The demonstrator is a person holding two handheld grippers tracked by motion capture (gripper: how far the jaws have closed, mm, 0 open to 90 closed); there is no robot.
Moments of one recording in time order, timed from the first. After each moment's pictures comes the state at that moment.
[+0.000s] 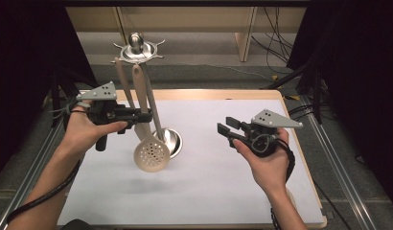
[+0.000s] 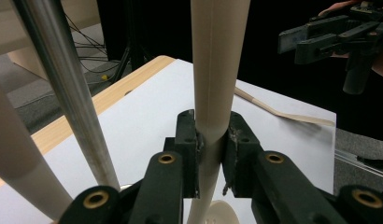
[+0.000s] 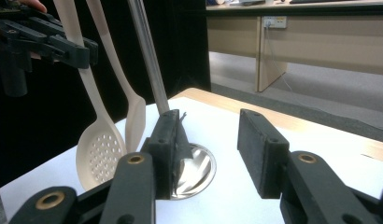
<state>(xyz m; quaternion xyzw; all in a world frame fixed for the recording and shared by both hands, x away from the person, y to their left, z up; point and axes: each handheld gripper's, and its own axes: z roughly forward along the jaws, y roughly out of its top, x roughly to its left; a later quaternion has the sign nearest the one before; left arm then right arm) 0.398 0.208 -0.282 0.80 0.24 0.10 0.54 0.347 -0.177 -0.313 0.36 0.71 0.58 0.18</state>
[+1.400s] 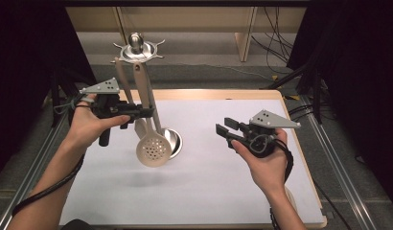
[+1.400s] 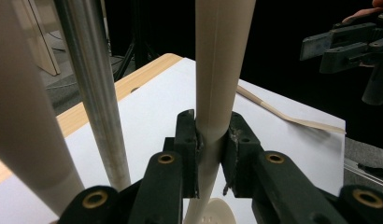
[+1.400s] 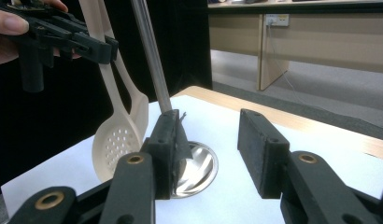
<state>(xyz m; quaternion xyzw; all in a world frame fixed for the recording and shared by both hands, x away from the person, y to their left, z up) 0.417 0.208 -0.288 0.79 0.27 0.10 0.54 0.348 -0.174 -0.315 0.35 0.72 0.58 0.18</state>
